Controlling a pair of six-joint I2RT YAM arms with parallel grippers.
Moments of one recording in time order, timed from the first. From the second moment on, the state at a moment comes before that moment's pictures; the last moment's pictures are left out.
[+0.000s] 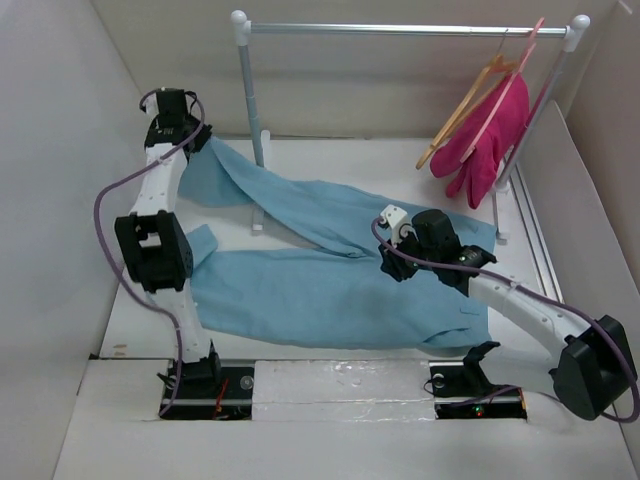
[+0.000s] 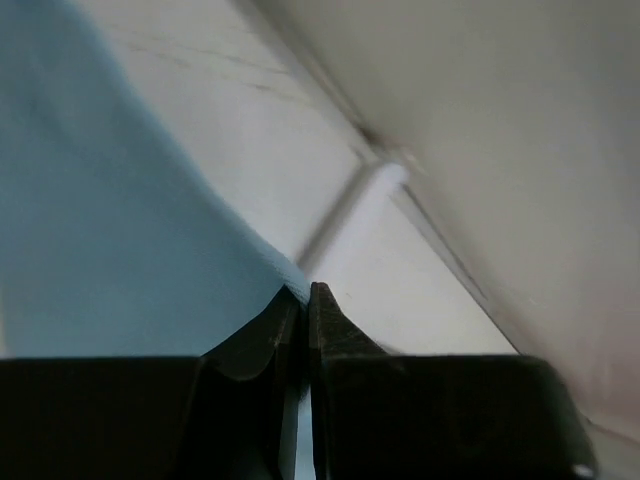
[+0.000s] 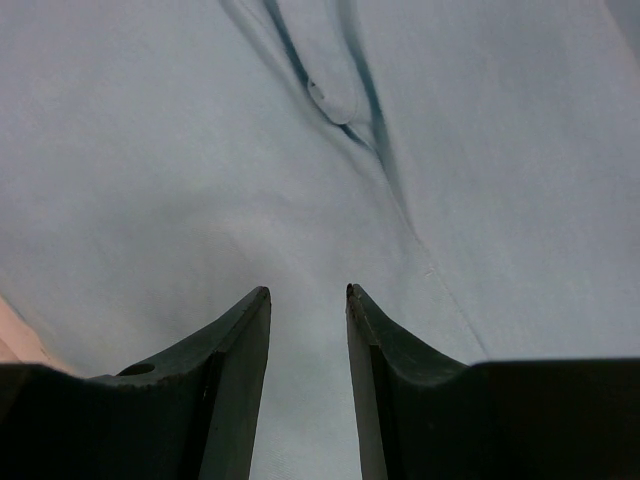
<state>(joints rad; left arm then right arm) 0.11 2.08 1.95 -0.53 -0.06 -0.85 0.57 1.15 0.76 -0.34 -0.23 -0.14</state>
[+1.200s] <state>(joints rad) 0.25 1.51 1.07 -0.24 -0.22 -0.72 0.48 1.00 0.73 -0.48 -0.28 -0.19</state>
